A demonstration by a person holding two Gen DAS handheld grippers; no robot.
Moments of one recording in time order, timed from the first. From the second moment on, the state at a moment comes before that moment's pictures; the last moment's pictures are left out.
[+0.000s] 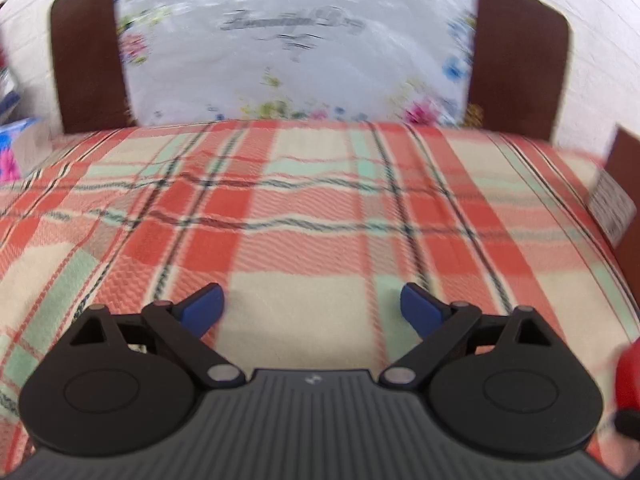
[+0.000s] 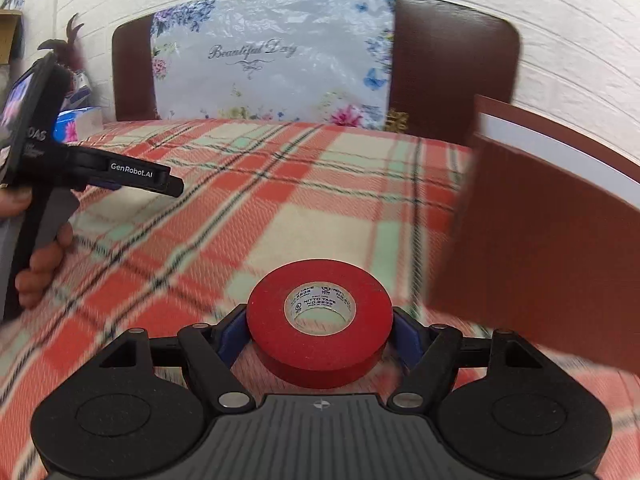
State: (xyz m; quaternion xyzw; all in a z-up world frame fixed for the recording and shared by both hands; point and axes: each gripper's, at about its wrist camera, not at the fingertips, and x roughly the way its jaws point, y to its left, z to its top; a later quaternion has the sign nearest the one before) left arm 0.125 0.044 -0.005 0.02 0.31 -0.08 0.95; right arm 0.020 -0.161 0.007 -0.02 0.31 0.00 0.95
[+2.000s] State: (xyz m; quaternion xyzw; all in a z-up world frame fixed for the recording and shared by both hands) left arm 0.097 -0.255 0.110 0.11 0.31 -0.36 0.88; right arm 0.031 -0.302 0.076 0.03 0.17 -0.18 0.97
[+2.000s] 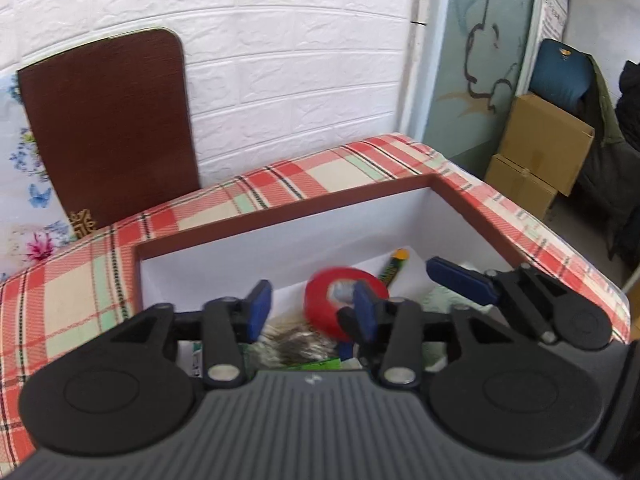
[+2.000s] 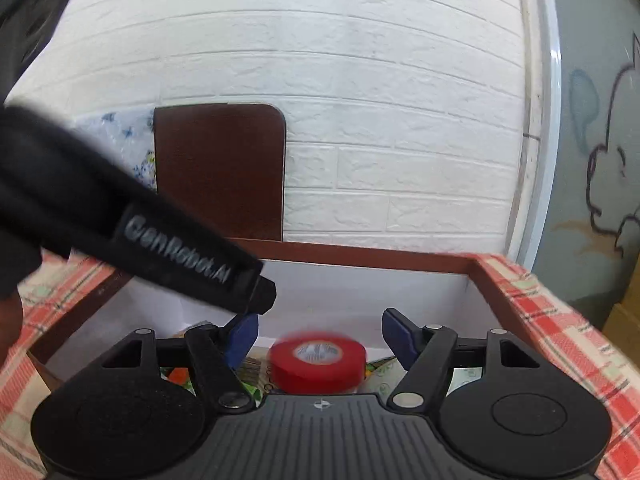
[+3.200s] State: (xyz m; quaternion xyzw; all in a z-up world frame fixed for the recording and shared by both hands) left arm 0.025 -0.150 0.104 0.09 0.30 -0.27 0.91; right arm -0.044 -0.220 0.087 0.08 0.16 -0.17 0.97
